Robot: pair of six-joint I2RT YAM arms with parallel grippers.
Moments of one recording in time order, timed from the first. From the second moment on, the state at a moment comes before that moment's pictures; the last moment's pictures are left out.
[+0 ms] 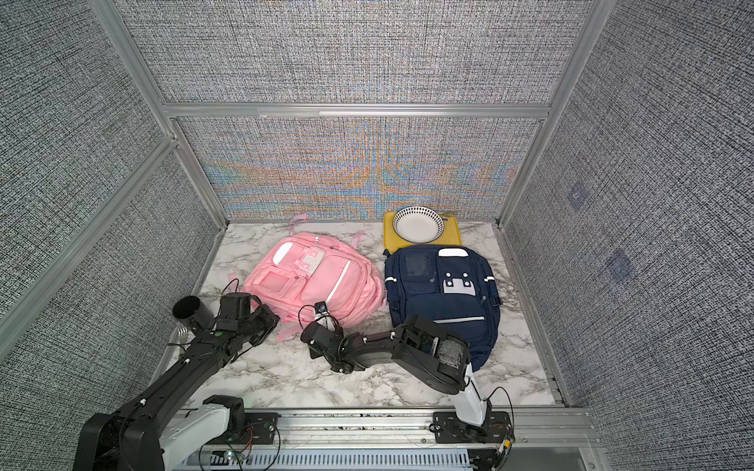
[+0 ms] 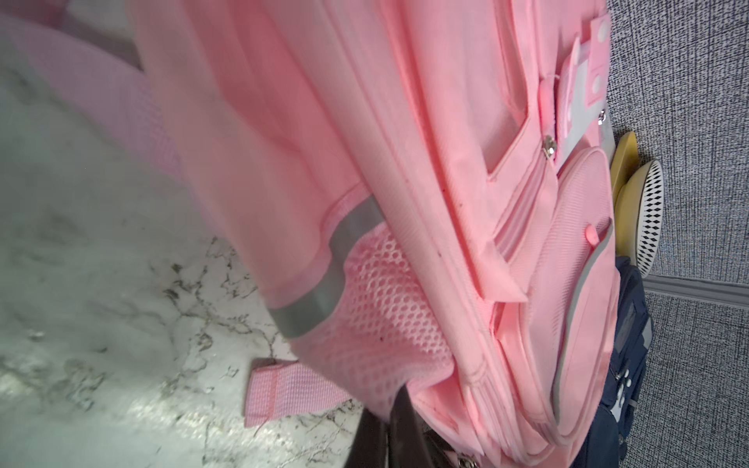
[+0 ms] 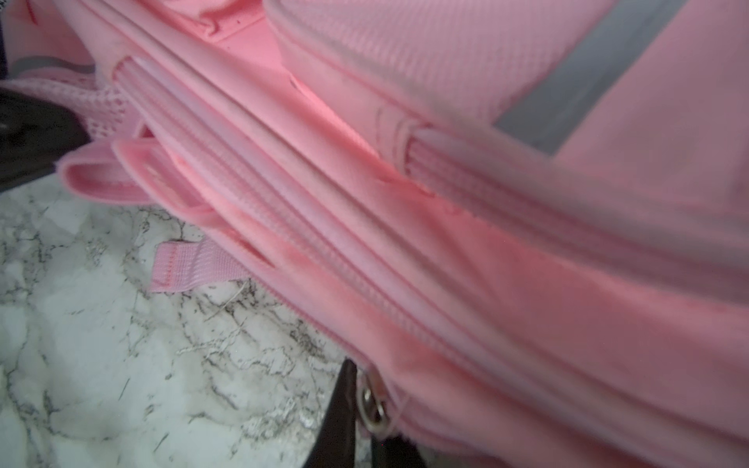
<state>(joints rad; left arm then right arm) -0.16 1.03 0.47 -0.28 0.18 -0.95 1.18 1.99 1.09 0.13 0.36 0.67</state>
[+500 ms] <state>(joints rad) -0.12 1.08 0.48 -0.31 0.16 -0.92 1.18 1.96 1.01 0.19 0.26 0.56</state>
